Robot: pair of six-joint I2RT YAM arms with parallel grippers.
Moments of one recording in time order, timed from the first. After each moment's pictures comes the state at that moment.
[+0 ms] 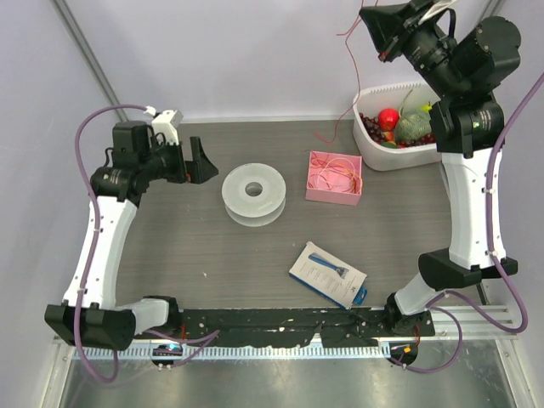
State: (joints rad) left arm -0.09 1.24 1.43 -0.83 0.49 -0.12; right arm 0.23 1.60 2.35 -0.39 -0.39 0.04
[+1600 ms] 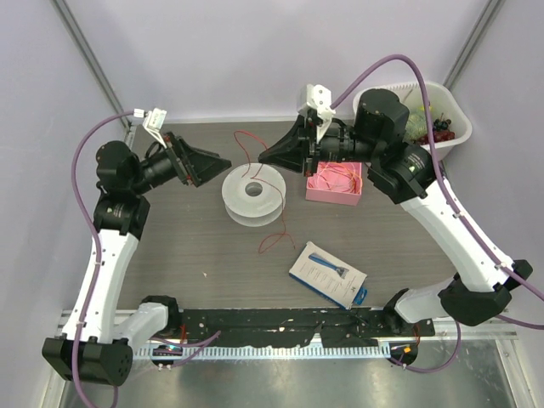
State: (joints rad) left arm -0.10 1.02 1.14 -0.05 0.92 -0.64; right arm 0.71 1.38 1.79 -0.42 -0.82 -0.13
